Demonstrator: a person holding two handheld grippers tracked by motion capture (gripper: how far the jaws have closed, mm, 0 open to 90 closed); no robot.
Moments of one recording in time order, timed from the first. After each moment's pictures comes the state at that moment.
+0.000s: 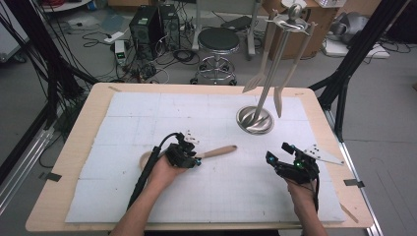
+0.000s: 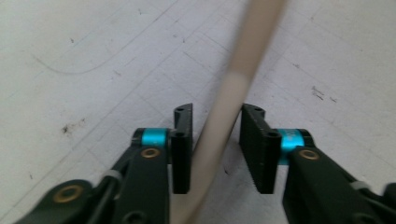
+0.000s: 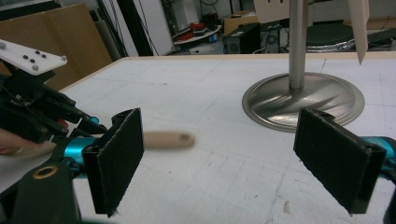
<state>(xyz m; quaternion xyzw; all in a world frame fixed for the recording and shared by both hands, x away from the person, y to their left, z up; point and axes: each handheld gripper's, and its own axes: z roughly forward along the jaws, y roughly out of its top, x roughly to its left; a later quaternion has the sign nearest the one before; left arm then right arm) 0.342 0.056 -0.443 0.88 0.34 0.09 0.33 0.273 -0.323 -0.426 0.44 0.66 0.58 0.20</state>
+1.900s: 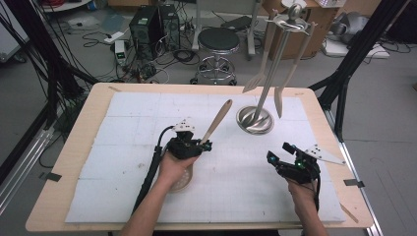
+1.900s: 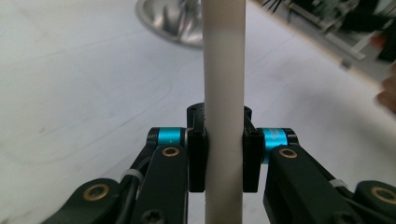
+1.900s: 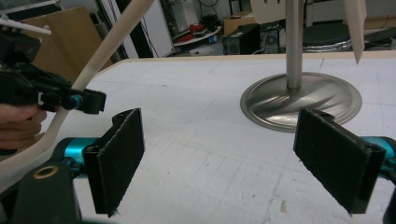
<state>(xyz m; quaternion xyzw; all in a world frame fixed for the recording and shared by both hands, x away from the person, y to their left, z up) 0.348 0.048 -0.420 0.76 0.37 0.02 0.53 0.274 -0.327 -0.426 0.44 0.65 0.58 0.20</state>
